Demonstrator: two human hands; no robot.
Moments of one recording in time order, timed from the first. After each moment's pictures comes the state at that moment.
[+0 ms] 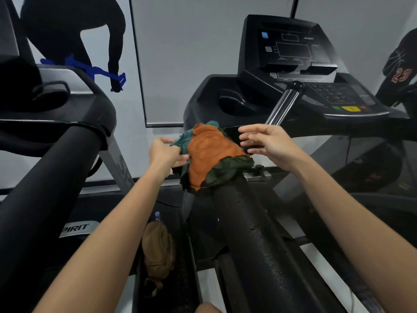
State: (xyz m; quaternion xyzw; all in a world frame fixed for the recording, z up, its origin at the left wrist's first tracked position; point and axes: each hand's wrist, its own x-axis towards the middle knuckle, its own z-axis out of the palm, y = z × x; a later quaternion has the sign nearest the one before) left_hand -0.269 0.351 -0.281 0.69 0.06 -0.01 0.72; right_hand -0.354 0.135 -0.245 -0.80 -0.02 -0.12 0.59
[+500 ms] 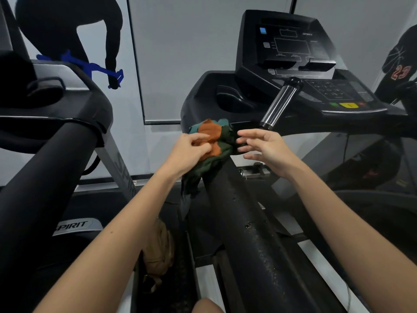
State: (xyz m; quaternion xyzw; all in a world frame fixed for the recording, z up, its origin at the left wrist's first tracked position) left_hand -0.308 0.322 -0.276 0.81 -0.20 0.04 0.55; right_hand -0.357 0.132 -0.265 -0.79 -0.01 -0.13 0.60
